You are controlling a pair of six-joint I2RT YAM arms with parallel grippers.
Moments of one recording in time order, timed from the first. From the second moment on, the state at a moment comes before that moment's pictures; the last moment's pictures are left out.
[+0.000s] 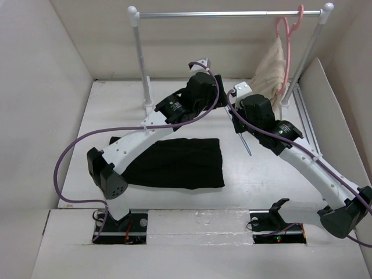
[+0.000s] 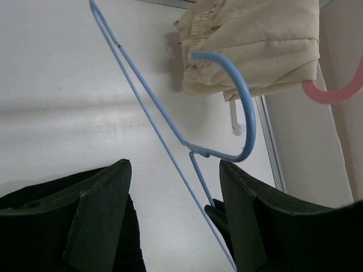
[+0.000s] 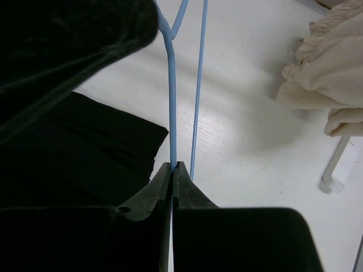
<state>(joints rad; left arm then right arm) -0.88 1.73 1.87 -0.58 -0.33 -0.72 0.62 1.21 1.28 -0.60 0.27 0.02</state>
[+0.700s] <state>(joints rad) -0.89 1.79 1.86 -0.53 -0.39 -0.76 0.76 1.21 1.27 -0.60 0.36 0.09</state>
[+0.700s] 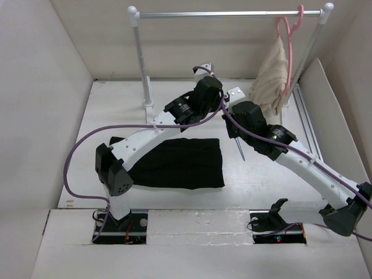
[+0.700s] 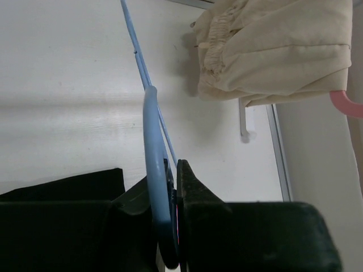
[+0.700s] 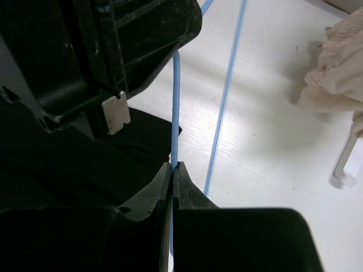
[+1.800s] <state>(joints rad) -1.03 1.61 1.11 -0.18 -0.32 -1.04 0.58 0.95 0.81 -0.60 -0.11 0.15</state>
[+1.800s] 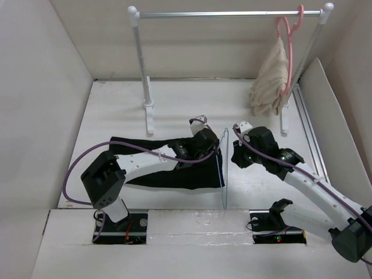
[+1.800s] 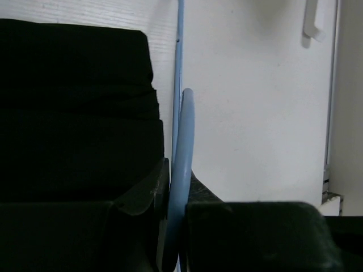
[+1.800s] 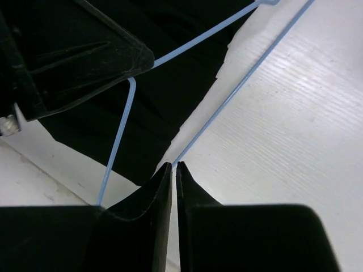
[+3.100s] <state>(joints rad) -0.97 1.52 0.87 -0.05 -0.43 -1.03 0.44 1.12 0.56 -0.06 -0.21 0.32</state>
